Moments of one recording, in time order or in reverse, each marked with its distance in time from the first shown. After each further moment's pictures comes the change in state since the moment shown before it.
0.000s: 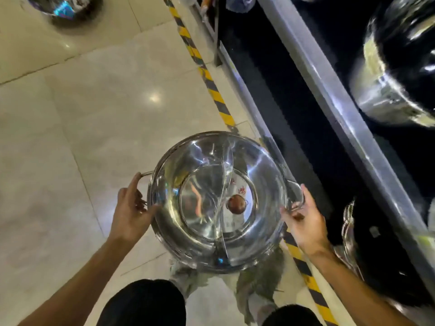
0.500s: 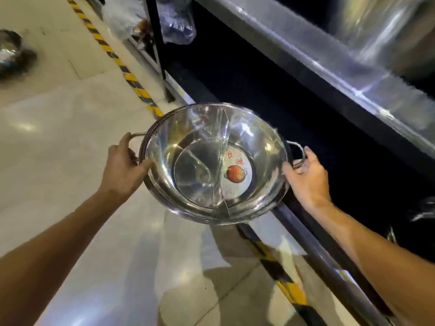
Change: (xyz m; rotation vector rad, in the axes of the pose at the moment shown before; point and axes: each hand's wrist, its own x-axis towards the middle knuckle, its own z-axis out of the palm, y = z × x) left_hand 0.233 0.048 0.187 0.012 0.085 0.432; right_hand 0.258 0.082 0.022 0.098 0.391 -0.238
